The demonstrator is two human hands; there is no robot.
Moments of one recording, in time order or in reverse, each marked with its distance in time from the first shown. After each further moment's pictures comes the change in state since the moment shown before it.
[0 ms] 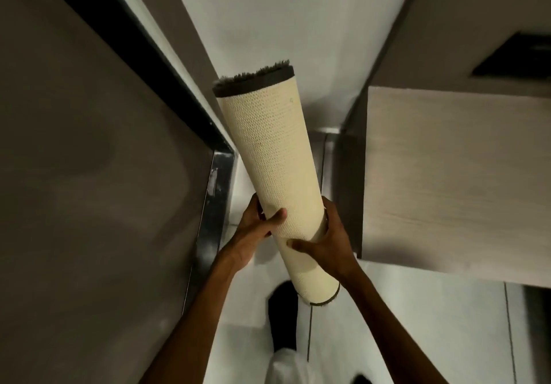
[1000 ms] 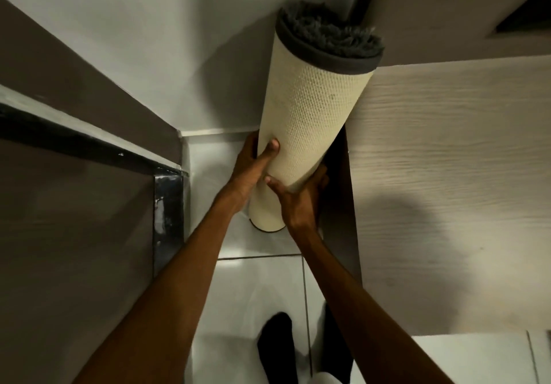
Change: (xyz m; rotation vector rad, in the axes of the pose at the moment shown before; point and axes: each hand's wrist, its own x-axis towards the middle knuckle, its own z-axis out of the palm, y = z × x) left_hand 0.236 0.043 0.053 0.297 -0.082 0.109; right_hand 0.194 0.021 0.018 0.294 0.547 0.174
